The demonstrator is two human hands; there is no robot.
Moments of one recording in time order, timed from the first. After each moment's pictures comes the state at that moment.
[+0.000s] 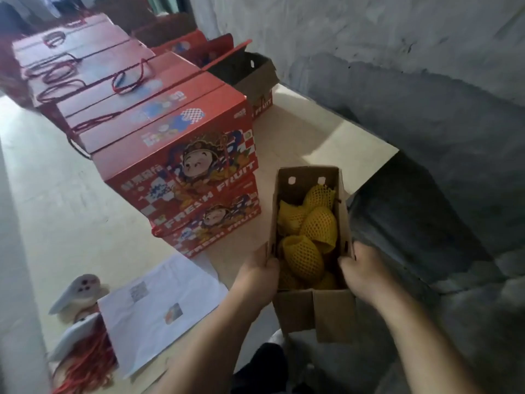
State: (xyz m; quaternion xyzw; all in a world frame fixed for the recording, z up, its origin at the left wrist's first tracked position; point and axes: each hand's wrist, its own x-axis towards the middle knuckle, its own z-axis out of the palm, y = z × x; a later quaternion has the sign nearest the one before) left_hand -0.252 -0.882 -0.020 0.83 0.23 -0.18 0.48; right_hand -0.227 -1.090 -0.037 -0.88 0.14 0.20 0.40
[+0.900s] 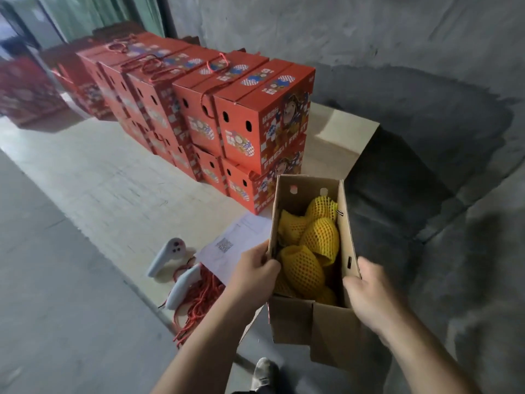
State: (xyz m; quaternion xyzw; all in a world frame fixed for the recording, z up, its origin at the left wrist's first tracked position) left_hand -0.480 -0.587 0.020 0.79 0.03 -0.21 0.57; right_hand -0.536 -0.793 0.003 -0.89 0.24 0.05 0.39
